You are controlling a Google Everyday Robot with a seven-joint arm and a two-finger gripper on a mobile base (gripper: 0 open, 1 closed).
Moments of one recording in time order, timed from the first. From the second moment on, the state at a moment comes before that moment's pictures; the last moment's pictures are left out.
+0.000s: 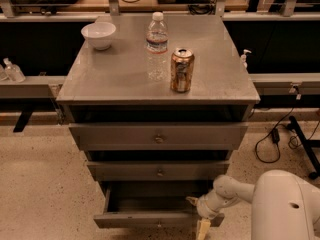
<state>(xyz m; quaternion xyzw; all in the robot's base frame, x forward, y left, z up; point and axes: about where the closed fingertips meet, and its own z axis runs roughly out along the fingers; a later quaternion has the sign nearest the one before) 0.475 -0.160 0.192 -0.71 0.65 0.24 0.14</state>
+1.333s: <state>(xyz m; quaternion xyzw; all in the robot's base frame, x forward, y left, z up) 0.451 -0.162 0.163 -0.70 0.66 0.27 0.08</state>
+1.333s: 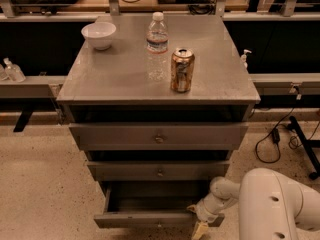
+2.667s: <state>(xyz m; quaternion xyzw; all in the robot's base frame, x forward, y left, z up) 0.435 -0.158 0.173 -0.71 0.63 0.30 0.11</state>
